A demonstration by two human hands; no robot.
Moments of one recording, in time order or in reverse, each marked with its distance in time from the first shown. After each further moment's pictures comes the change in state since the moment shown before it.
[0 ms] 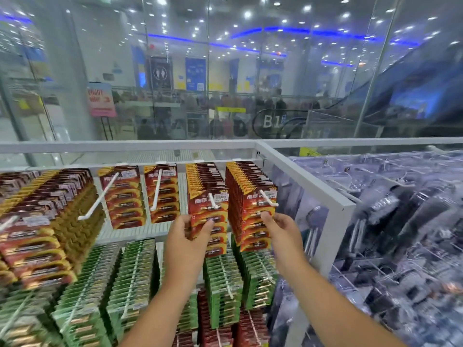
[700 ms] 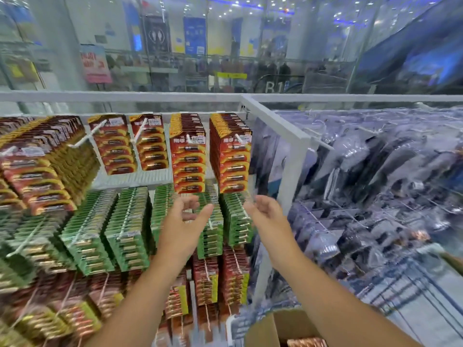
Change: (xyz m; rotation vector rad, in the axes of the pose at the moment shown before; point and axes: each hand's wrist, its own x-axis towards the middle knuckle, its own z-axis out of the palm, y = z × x) left_hand -0.106 -0.012 -0.003 0.092 -0.144 -0.095; right_hand -0.104 0.028 -0.074 -0.143 -0.220 -0.035
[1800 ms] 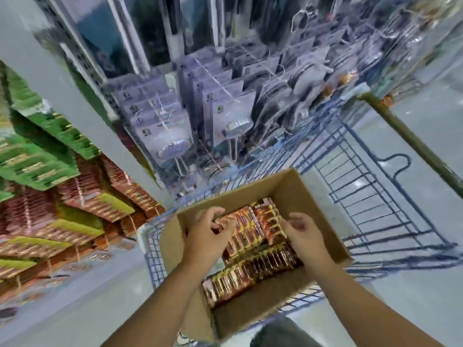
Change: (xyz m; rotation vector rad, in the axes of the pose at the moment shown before) left_hand -0.171 -0.183 0.313 0.359 -0.674 -0.285; right_hand -0.129 0.288 -0.317 -0.355 0.389 0.721
